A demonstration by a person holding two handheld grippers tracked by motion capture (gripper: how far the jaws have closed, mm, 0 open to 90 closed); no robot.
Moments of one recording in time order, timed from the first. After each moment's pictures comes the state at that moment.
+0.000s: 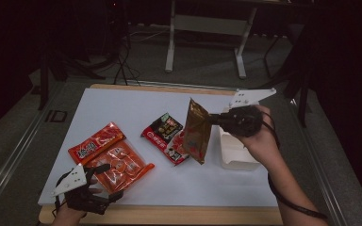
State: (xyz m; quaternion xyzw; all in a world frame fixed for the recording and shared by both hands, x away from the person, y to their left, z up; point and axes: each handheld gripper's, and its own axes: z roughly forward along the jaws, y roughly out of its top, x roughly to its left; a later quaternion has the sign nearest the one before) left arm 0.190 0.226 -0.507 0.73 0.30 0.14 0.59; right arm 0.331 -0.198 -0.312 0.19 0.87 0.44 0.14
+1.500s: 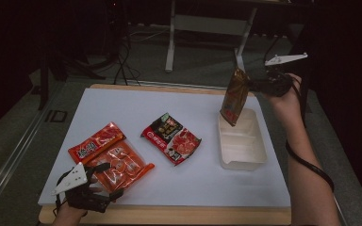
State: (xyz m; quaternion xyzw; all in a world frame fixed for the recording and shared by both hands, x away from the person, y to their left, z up) left arm 0.193 0.225 -0.508 0.73 0.31 0.14 0.59; right arm 0.454 -0.296 -0.306 0.35 0.82 0.40 0.20
